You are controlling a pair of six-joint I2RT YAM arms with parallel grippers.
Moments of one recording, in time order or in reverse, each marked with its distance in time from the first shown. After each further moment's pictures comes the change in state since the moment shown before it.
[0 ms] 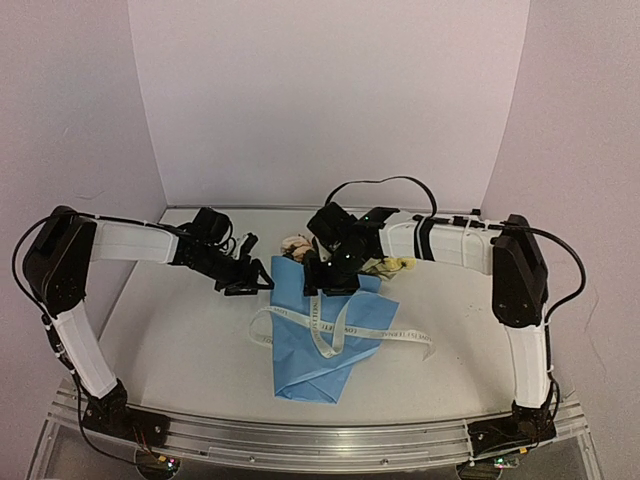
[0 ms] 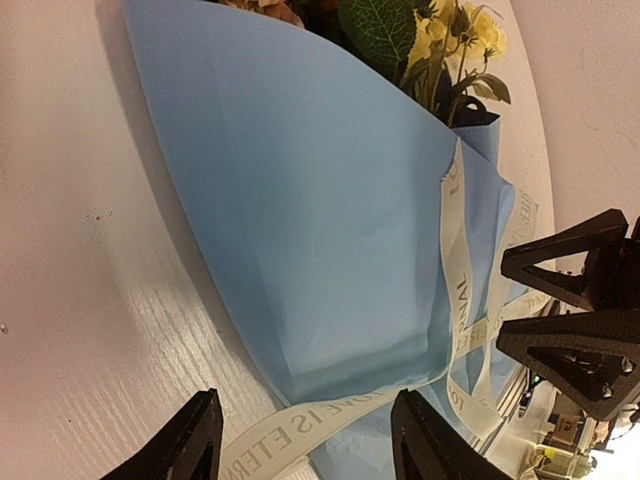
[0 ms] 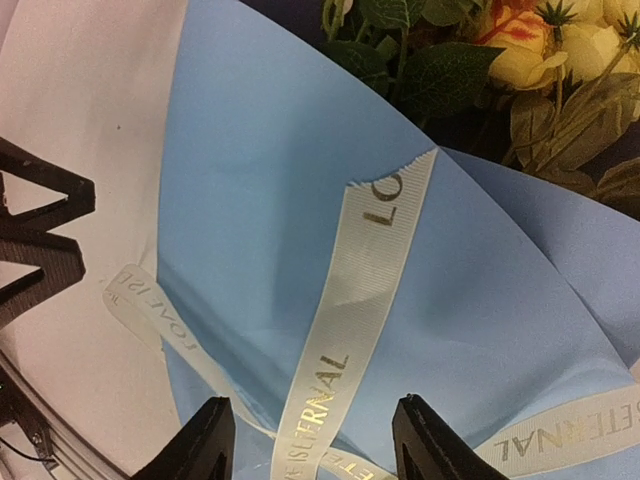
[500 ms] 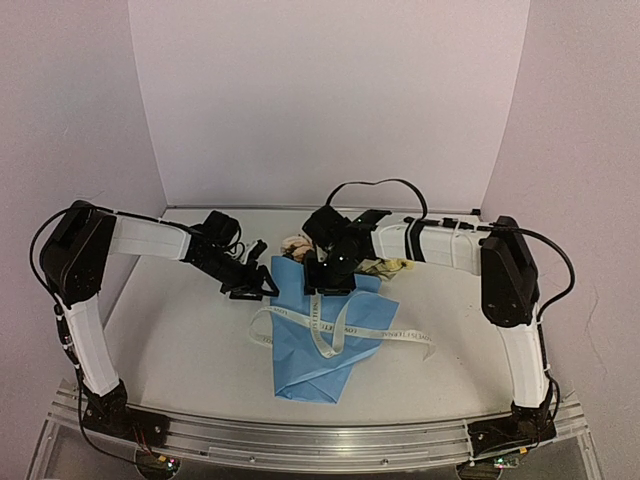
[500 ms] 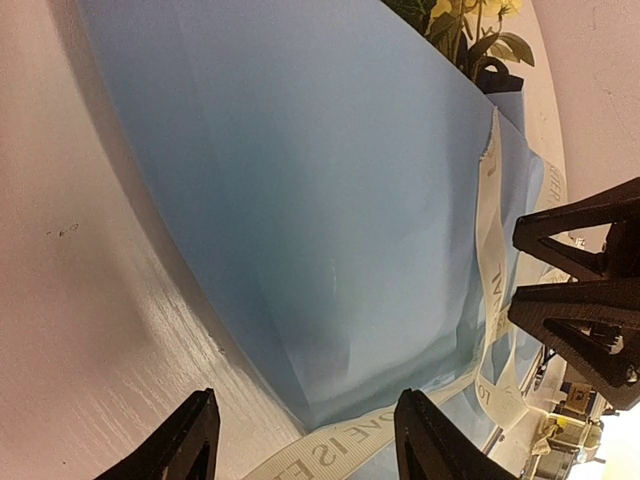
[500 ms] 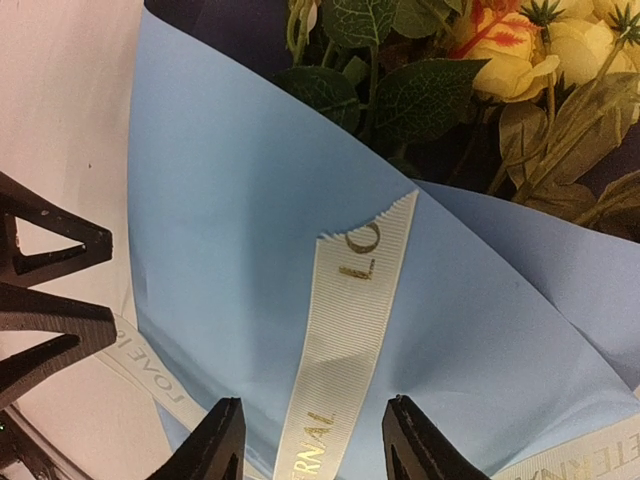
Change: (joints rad) left arm 0.000 0.113 0.081 -0.066 0.049 0.093; right arm -0.001 0.060 0.051 -0.002 0.046 0.053
